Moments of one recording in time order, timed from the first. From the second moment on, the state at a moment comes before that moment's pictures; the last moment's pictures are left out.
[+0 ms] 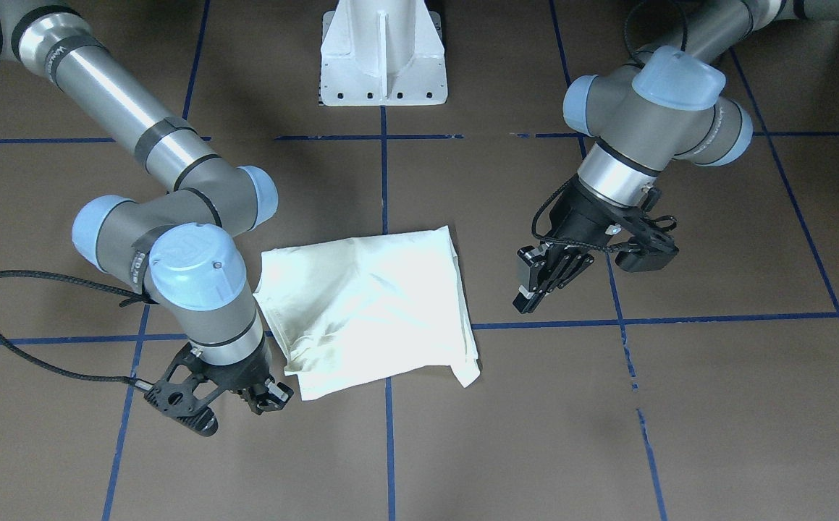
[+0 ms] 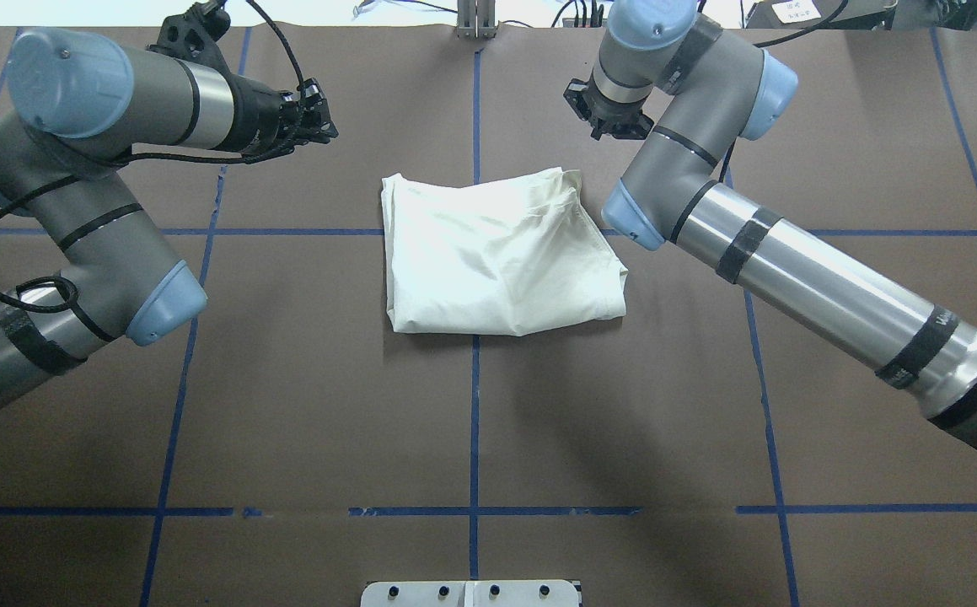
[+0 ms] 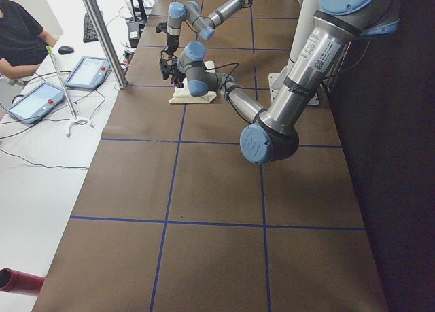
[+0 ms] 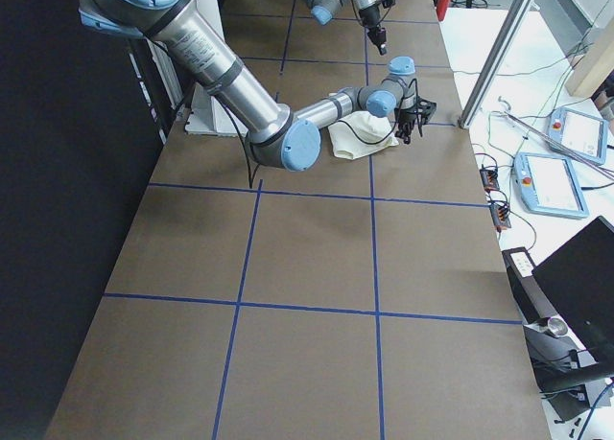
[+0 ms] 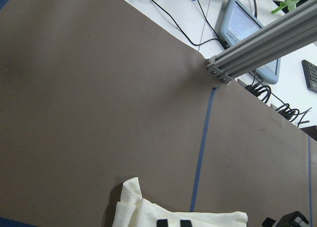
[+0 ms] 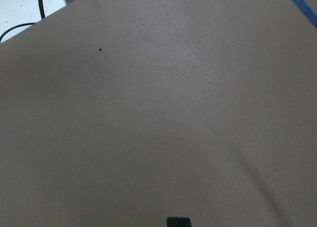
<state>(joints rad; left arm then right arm) -0.83 -2.11 -1.59 -2.29 -1.87 -1.62 0.86 -0.69 1.08 -1.22 1.92 1.49</state>
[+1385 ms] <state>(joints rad) -0.56 -2.13 -1.60 -2.13 -1.87 -1.48 1.16 -1.27 1.61 -1.30 2.24 1.00</state>
